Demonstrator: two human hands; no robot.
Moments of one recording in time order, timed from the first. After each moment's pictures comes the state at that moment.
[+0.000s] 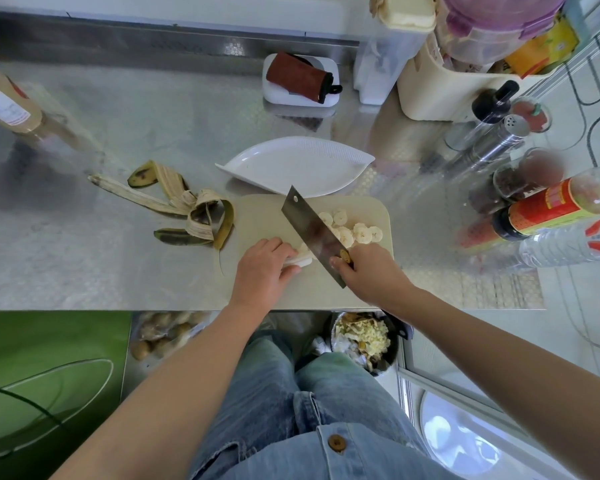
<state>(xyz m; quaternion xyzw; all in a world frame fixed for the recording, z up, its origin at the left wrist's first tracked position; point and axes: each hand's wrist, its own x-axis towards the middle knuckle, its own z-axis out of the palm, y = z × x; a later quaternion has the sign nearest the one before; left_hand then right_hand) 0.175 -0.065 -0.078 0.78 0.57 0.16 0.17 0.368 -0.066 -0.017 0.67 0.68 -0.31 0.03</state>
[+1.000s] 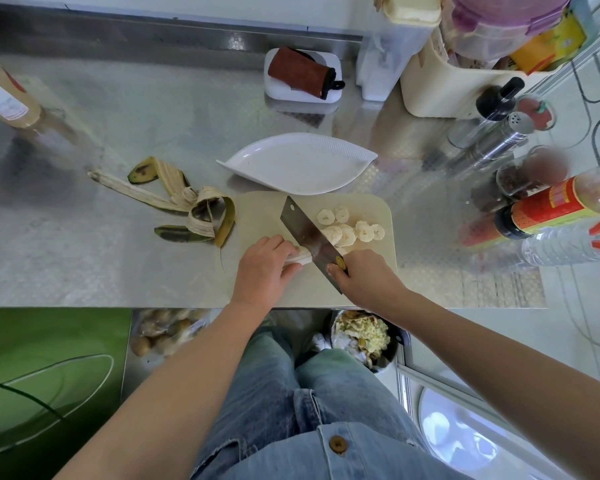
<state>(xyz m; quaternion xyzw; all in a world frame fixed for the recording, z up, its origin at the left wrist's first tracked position) 0.175 -0.064 -0.080 0.79 0.57 0.18 0.18 0.360 -0.071 -0.025 0.66 0.68 -0.31 0.07</state>
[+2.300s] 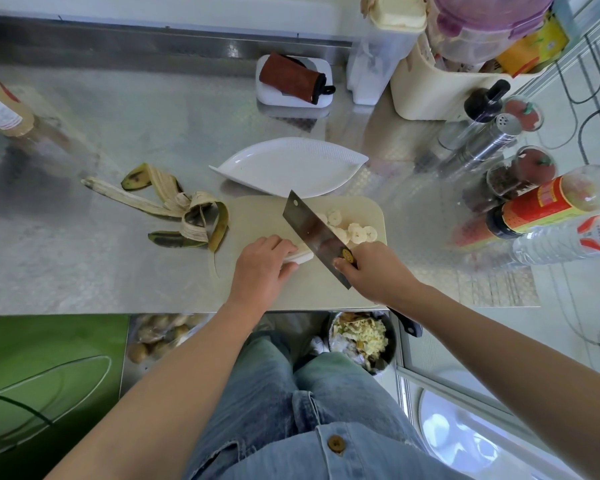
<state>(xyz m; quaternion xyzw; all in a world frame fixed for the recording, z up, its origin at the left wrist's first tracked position) 0.180 -0.060 -0.078 0.80 0.56 0.16 0.16 0.380 -0.064 -0.007 0.66 0.69 -0.30 0.06</state>
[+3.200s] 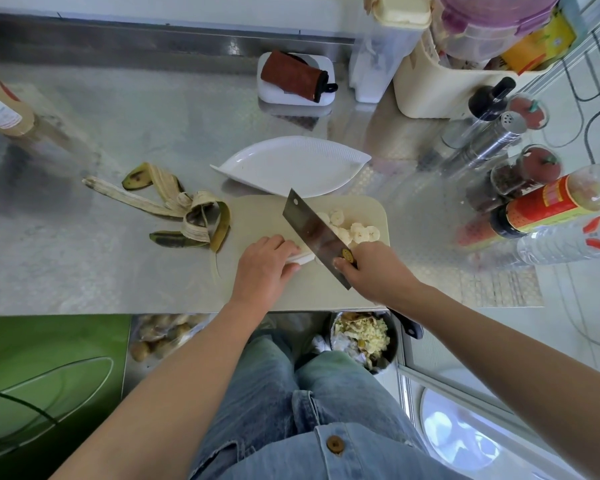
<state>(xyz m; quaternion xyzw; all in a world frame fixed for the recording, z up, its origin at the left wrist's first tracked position) 0.180 -0.059 -0.076 0.80 0.55 0.15 0.17 0.377 -0.061 -0.008 0.66 0.69 -0.30 0.06</state>
